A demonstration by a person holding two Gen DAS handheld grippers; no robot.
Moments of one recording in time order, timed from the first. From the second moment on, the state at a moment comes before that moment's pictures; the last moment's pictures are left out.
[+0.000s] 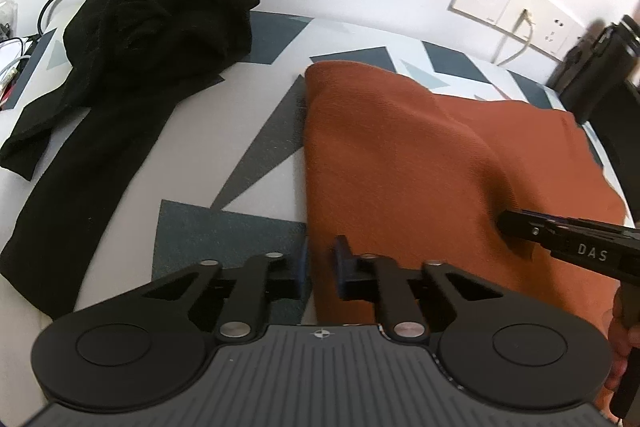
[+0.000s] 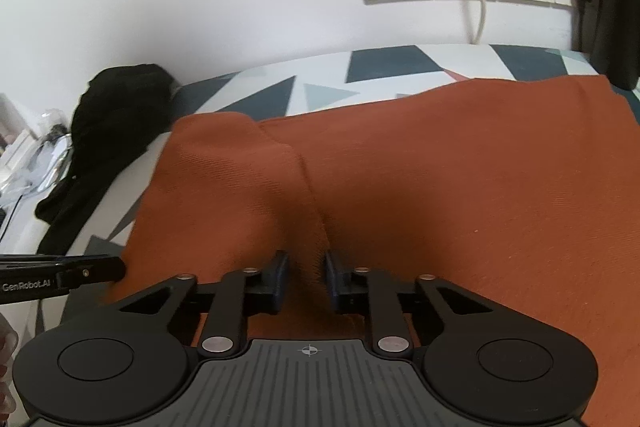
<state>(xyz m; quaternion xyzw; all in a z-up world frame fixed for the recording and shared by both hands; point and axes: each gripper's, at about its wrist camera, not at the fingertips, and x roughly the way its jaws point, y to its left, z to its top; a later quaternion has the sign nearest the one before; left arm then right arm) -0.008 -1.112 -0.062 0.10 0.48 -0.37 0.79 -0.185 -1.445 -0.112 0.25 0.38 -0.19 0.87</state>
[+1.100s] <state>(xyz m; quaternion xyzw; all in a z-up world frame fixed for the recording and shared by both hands) -0.024 -1.104 -0.076 0.13 0.48 -0.37 0.78 -0.207 -1.465 -0.123 0.11 0.39 -0.21 0.89</state>
